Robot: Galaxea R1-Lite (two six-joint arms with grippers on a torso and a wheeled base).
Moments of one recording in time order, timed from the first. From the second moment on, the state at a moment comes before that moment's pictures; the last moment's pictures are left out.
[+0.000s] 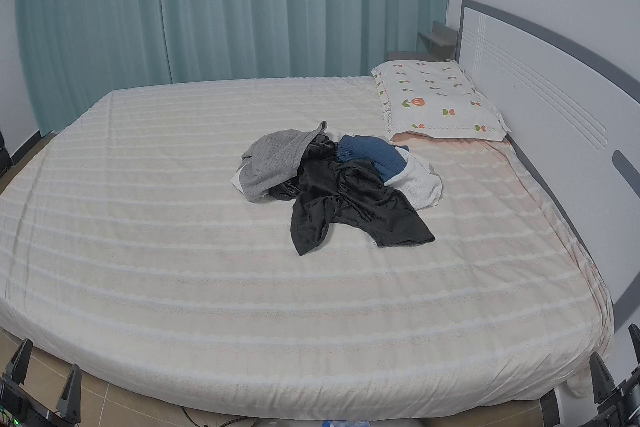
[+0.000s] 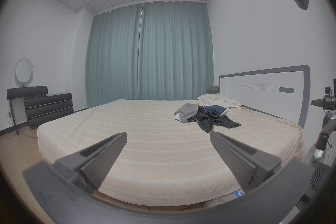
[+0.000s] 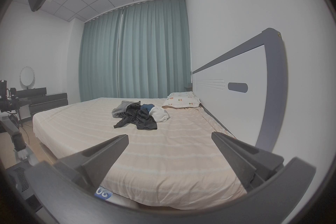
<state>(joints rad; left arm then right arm) 0.00 0.02 -0.02 0.00 0.00 0.00 0.00 0.02 -0.02 0.00 0.03 0.00</state>
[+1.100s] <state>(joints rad) 0.00 0.02 -0.02 0.00 0.00 0.00 0.04 0.67 -0.26 -0.10 0.14 0.07</state>
